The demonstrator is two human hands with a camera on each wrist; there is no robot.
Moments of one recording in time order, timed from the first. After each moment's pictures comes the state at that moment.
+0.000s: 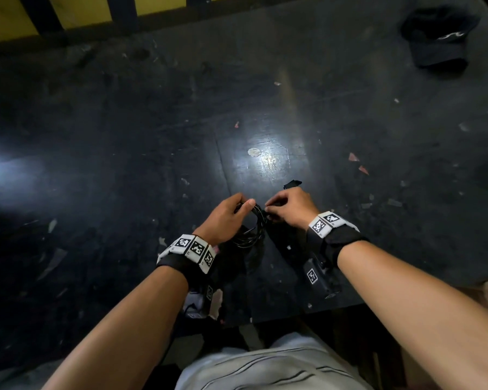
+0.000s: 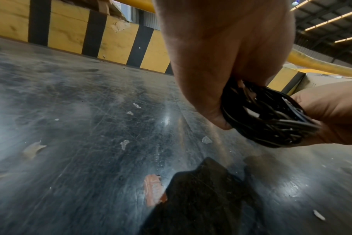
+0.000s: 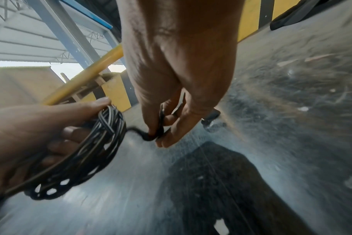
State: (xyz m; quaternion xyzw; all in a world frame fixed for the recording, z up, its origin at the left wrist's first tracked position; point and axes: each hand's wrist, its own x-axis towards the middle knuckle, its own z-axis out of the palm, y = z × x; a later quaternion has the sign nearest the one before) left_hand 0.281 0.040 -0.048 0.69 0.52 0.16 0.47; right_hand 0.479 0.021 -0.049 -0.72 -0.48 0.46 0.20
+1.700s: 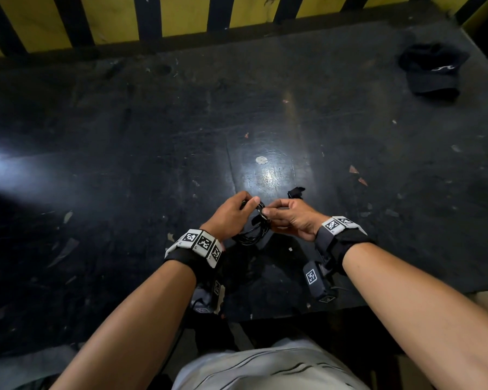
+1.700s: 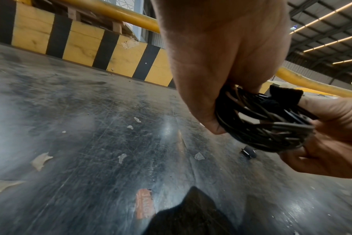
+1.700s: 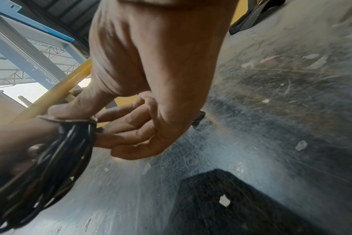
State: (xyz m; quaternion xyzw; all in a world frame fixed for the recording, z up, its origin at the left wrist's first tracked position) left_hand 0.281 0.026 -0.012 0.67 0.54 0.17 0.48; right_hand 0.473 -0.002 -0.019 -0.52 -0.26 0.75 0.31
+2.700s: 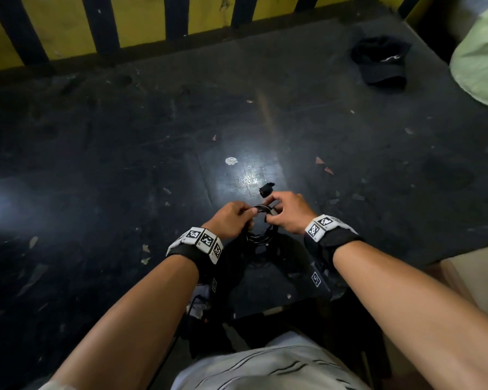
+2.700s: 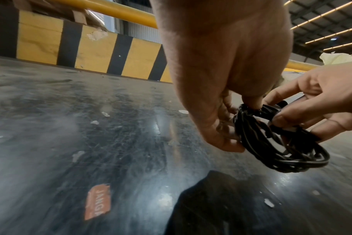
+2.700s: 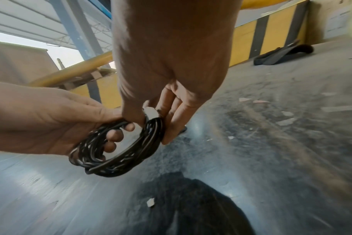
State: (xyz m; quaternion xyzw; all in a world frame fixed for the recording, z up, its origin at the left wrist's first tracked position) left_hand 0.335 0.022 -0.033 0.65 0.52 0.08 0.55; right_hand 0.516 -0.025 -0.019 -0.71 -0.56 0.38 0.19
